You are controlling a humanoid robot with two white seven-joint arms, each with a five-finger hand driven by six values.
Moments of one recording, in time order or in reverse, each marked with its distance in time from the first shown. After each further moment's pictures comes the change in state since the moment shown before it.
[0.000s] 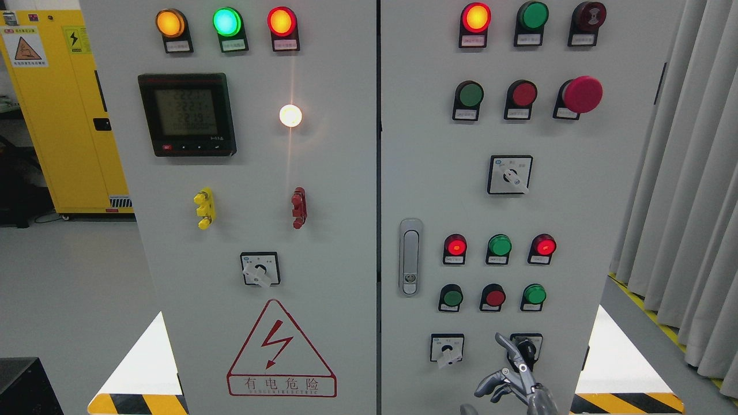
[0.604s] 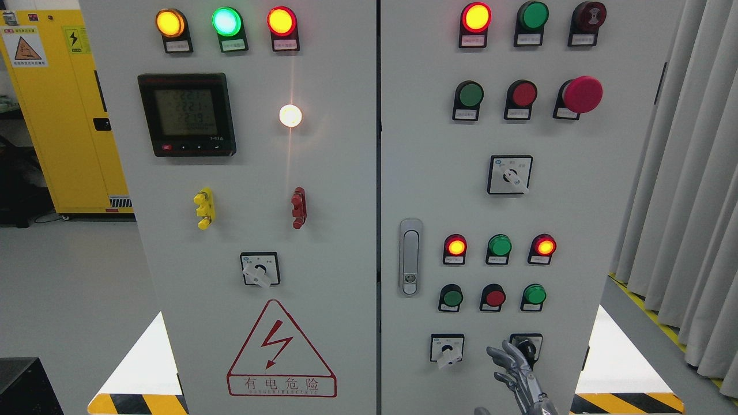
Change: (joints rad) left arm 0.000 0.000 0.000 0.000 0.000 0.000 0.000; right arm 0.020 0.000 0.018 -0.013 -0.139 0.009 0.045
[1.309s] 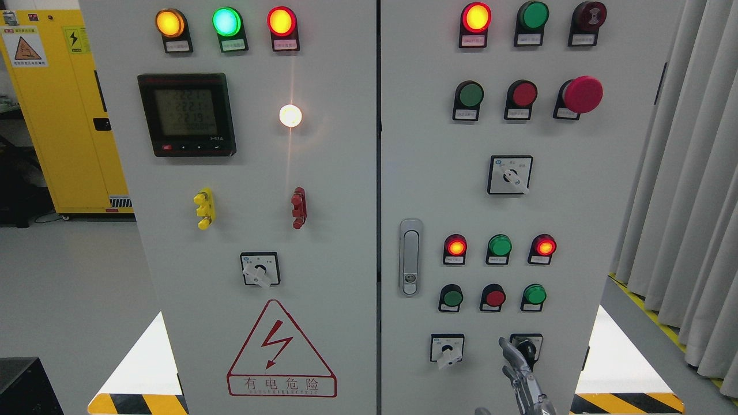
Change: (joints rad) left arm 0.000 0.000 0.000 0.000 0.000 0.000 0.000; right arm 0.003 0.000 0.006 -0.002 -0.027 0.001 0.002
